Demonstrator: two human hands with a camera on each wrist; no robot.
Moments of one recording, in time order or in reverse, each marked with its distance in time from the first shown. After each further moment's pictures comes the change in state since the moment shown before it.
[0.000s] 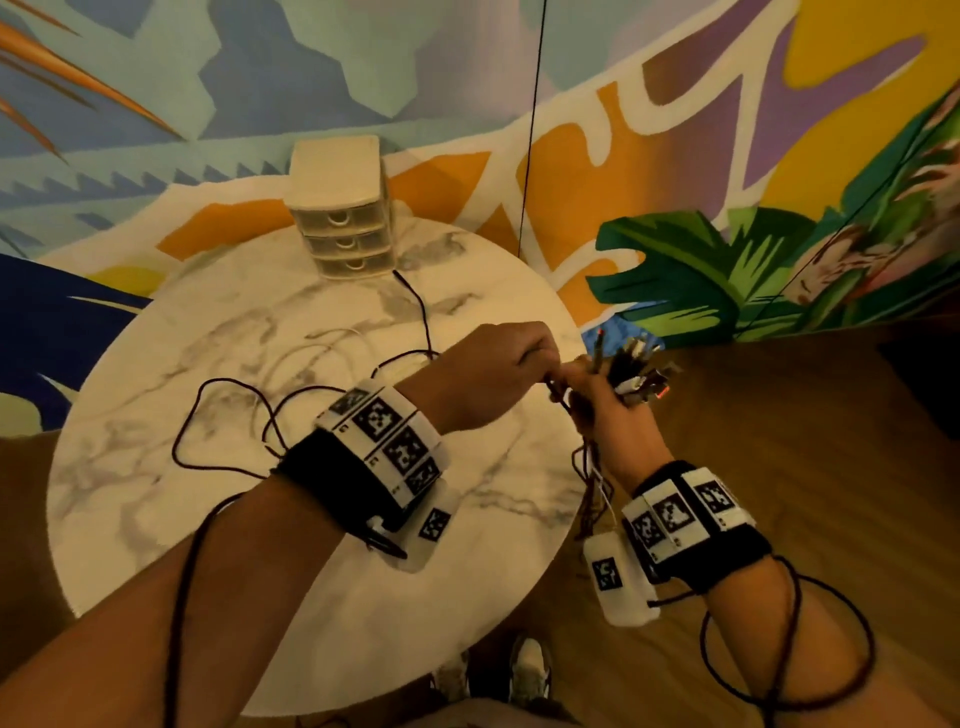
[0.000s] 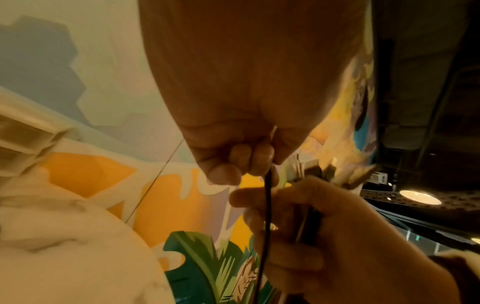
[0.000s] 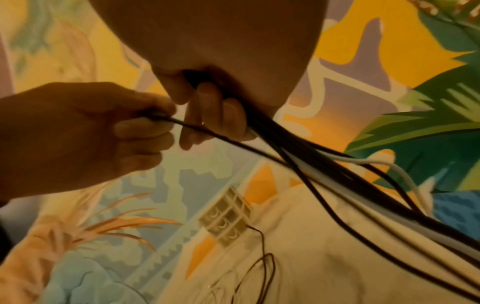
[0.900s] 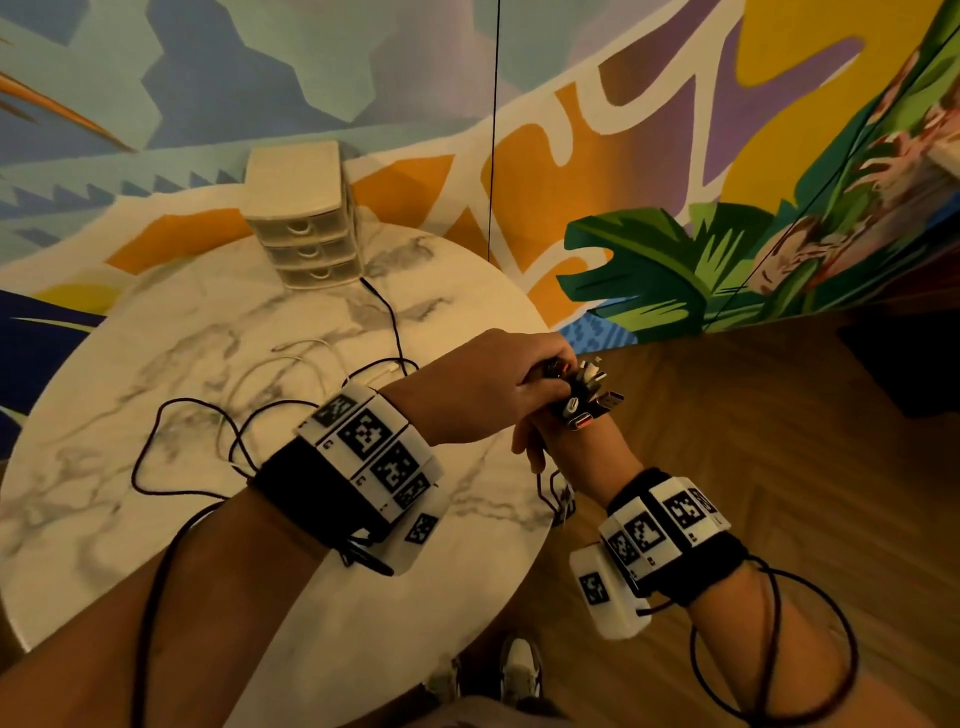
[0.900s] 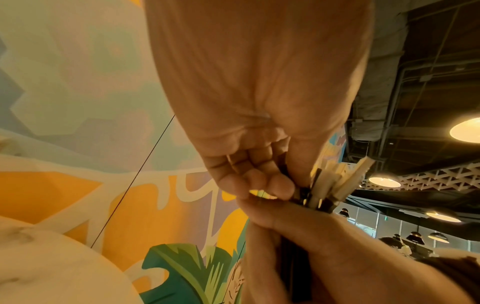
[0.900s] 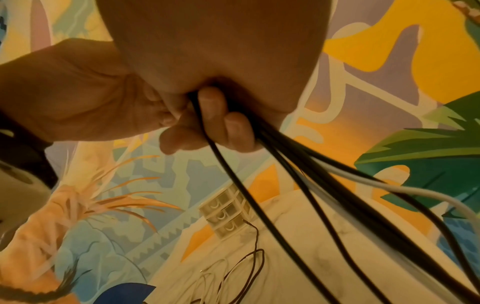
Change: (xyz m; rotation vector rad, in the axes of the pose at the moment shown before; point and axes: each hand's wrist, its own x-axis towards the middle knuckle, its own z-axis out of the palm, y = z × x) left_hand 0.009 0.018 0.006 0.021 -0.133 0.206; right_hand -0.006 0.000 0.001 -0.170 -0.201 -0.039
